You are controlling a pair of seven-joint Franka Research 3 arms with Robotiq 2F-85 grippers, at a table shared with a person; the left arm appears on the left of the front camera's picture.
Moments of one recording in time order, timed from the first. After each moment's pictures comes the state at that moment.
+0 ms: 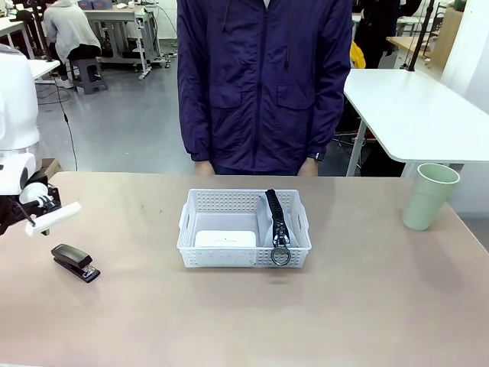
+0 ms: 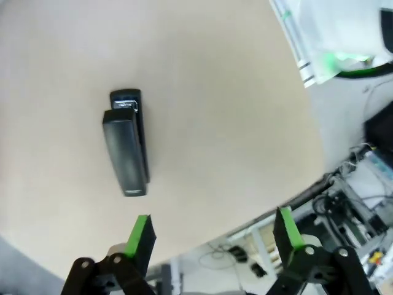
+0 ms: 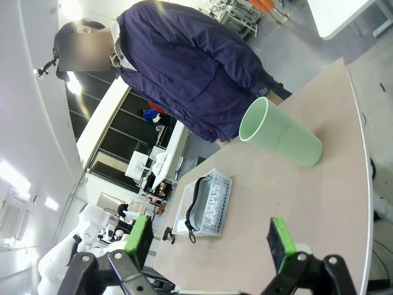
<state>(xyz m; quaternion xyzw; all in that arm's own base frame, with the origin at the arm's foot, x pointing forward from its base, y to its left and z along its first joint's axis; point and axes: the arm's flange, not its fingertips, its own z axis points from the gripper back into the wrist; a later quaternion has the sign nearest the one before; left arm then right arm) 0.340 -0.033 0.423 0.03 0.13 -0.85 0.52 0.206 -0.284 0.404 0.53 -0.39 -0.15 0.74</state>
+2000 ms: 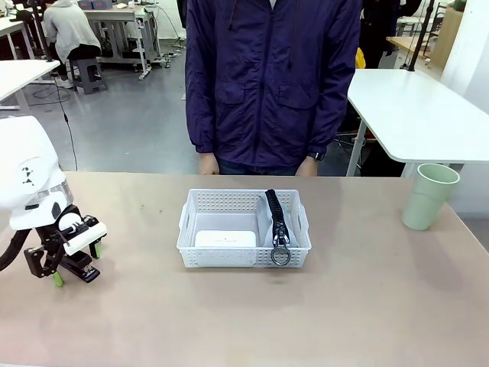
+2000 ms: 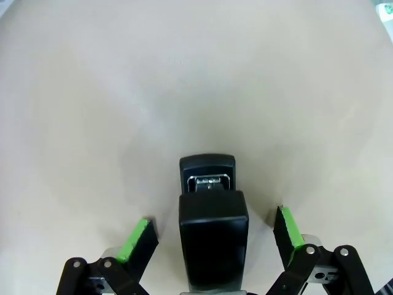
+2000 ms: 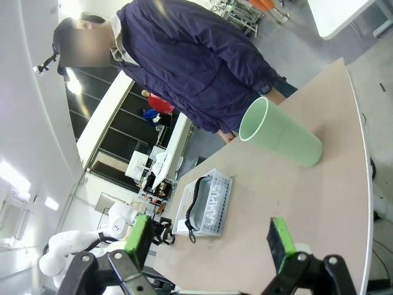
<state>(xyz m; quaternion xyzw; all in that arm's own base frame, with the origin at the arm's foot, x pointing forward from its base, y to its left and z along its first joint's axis) 0.404 -0.019 0.294 -0.07 -0.01 -0.87 0.48 0.206 -0.284 0.404 0.53 -0.39 -0.15 0.74</state>
